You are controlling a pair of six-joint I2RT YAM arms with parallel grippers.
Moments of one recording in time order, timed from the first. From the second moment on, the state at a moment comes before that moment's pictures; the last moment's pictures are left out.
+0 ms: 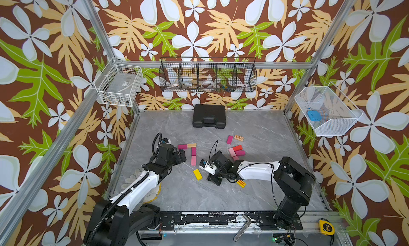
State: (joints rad) left arm -0.30 1.12 0.56 -0.16 -0.07 -0.59; right arm 0.91 1.76 0.92 -0.17 -0.19 -0.18
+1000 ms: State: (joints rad) left arm -0.30 1.08 0.52 -0.17 -0.09 -0.61; right arm 0.98 1.89 0.97 0.05 -0.14 -0.04
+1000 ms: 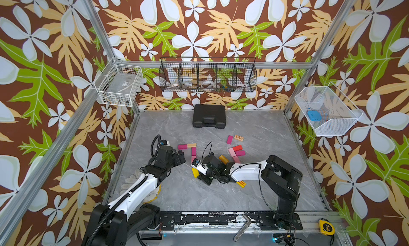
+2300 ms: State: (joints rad) left arm -0.30 1.17 0.49 -0.18 -0.06 -0.62; right arm 1.00 1.86 0.93 0.14 -0.12 0.03
